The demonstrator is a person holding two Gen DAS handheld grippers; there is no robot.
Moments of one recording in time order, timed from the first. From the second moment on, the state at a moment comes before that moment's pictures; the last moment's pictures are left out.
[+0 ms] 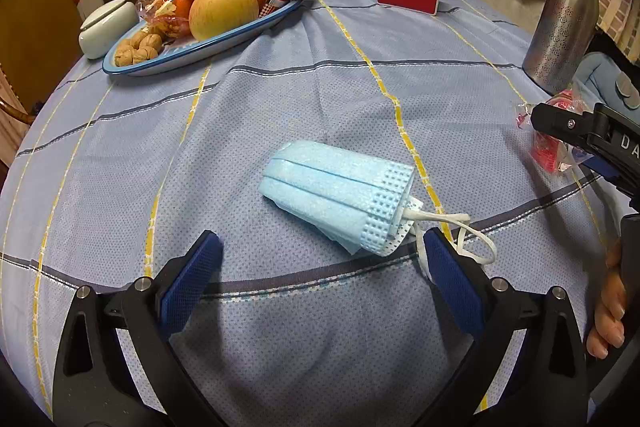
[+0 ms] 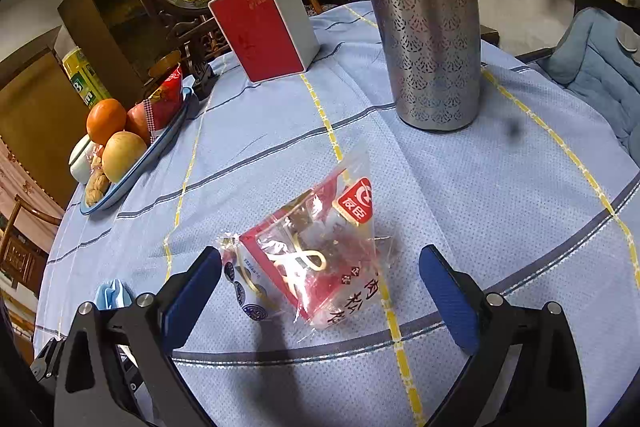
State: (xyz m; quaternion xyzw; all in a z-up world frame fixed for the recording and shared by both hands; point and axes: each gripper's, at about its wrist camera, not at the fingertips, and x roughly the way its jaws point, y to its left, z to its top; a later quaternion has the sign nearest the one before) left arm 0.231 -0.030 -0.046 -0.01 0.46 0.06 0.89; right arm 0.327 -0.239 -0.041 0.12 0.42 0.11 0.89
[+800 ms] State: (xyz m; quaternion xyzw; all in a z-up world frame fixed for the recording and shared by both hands) left arm 0.230 -0.031 -0.042 -0.02 0.47 0.03 0.88; right arm 0.322 -0.248 -0.033 0.11 0.40 0.11 0.90
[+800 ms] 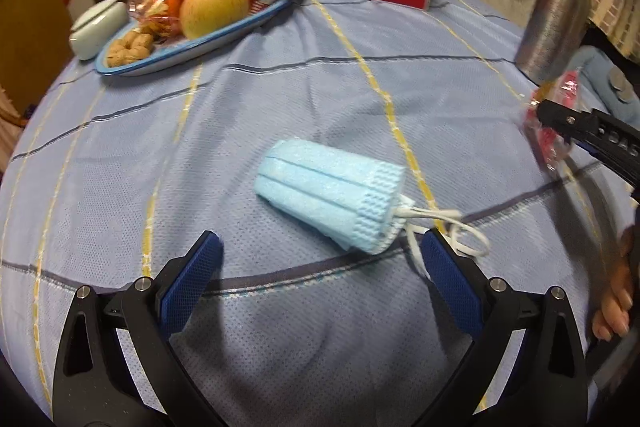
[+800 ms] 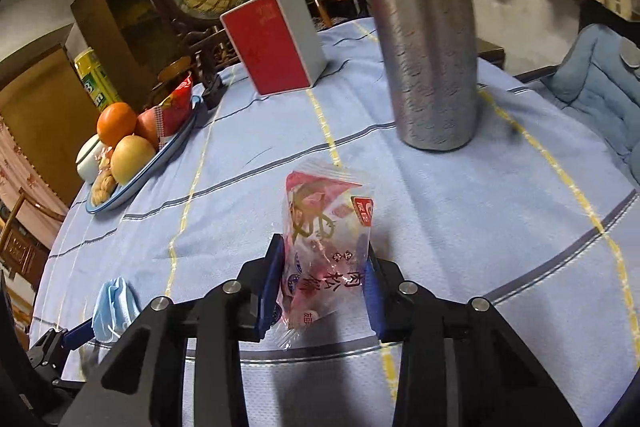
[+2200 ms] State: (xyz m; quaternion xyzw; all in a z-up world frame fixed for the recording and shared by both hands) left arm 0.244 0.010 -0.033 -0.09 0.45 0.03 0.89; right arm 0.326 -0.257 -0.036 0.11 0.42 0.09 0.90
